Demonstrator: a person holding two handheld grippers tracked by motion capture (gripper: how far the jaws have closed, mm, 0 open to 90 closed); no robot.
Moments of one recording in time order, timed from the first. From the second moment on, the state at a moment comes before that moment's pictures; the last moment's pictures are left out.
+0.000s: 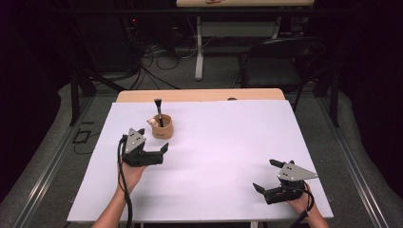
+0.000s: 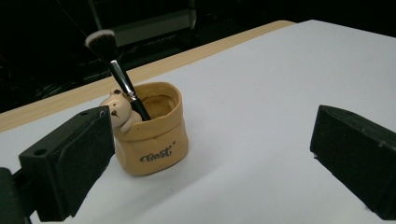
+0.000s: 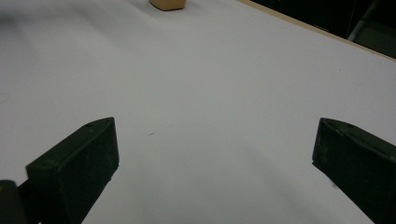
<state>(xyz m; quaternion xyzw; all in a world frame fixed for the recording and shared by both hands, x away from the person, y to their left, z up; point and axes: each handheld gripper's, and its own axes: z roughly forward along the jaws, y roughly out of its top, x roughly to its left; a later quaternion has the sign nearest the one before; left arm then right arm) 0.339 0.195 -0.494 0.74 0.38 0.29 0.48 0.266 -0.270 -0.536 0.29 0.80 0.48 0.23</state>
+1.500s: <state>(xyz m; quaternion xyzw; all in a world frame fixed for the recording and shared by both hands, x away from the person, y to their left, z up) 0.259 0.255 -0.547 0.75 0.30 0.26 0.53 0.265 -0.270 -0.535 0.29 0.79 0.48 0.24</state>
